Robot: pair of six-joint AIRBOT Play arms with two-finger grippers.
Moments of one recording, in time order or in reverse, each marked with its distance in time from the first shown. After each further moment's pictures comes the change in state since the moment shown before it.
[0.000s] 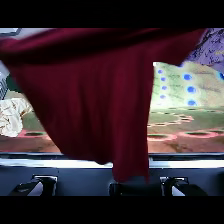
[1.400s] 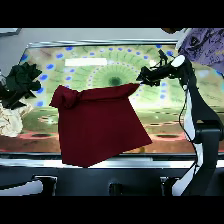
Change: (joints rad) left arm 0.206 -0.552 -0.146 -0.079 -0.154 0.241; right arm -0.003 -0.827 0.002 0.507 0.052 0.012
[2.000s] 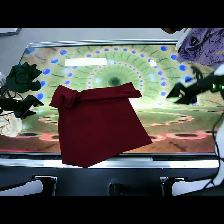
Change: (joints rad) left arm 0.031 0.017 -0.234 -0.158 0.184 0.064; right arm -0.325 0.330 -0.444 -0.123 0.311 -0.168
